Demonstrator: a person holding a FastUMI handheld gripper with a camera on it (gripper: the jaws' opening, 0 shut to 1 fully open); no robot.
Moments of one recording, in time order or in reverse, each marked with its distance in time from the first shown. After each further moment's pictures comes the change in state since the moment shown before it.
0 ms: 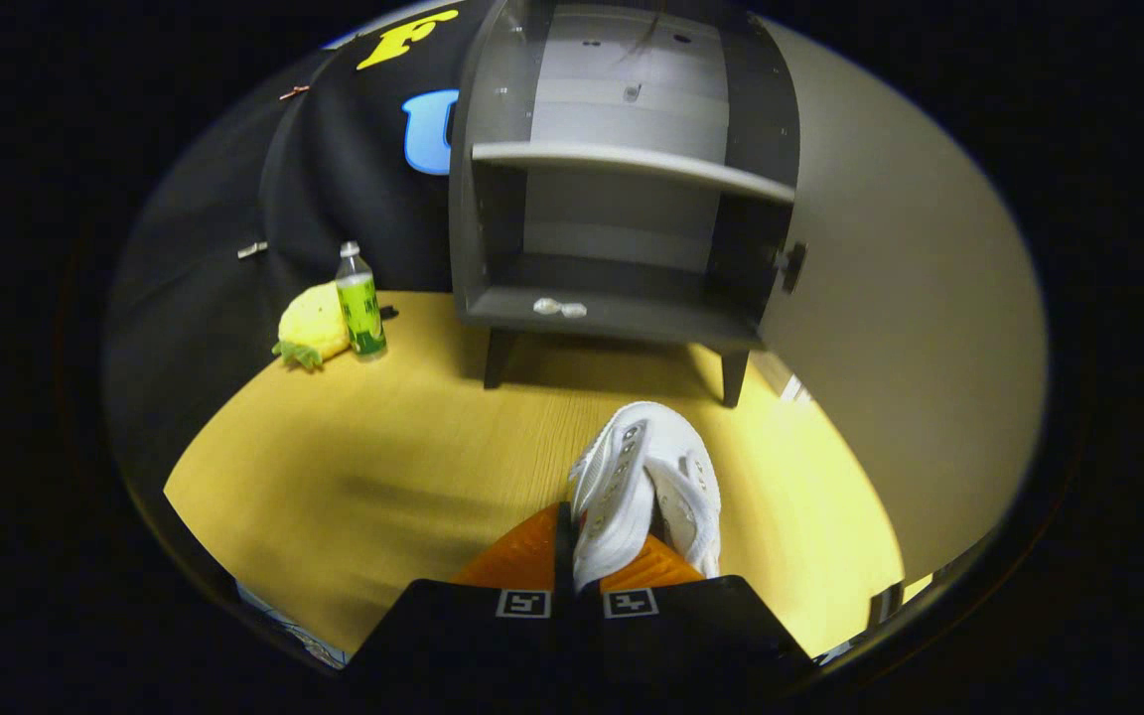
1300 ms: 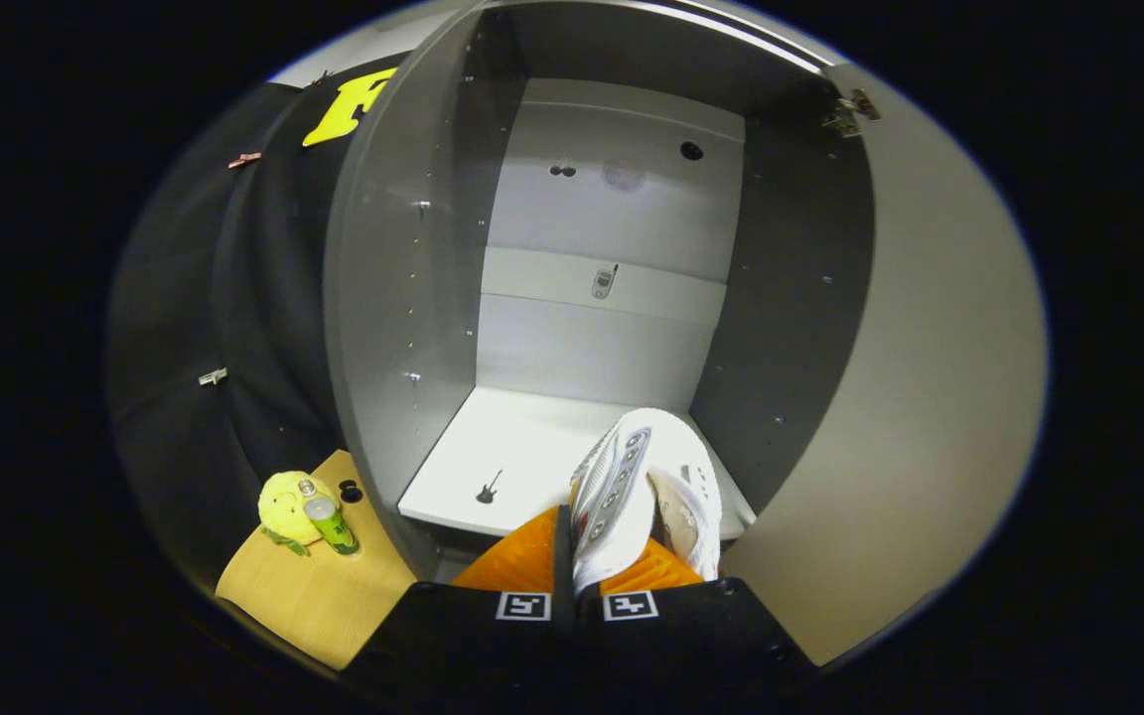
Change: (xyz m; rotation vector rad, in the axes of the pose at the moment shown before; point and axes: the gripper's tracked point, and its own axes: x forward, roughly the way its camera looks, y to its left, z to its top) arm 0.039 -0.030 0.331 -0.027 -0.192 -0.054
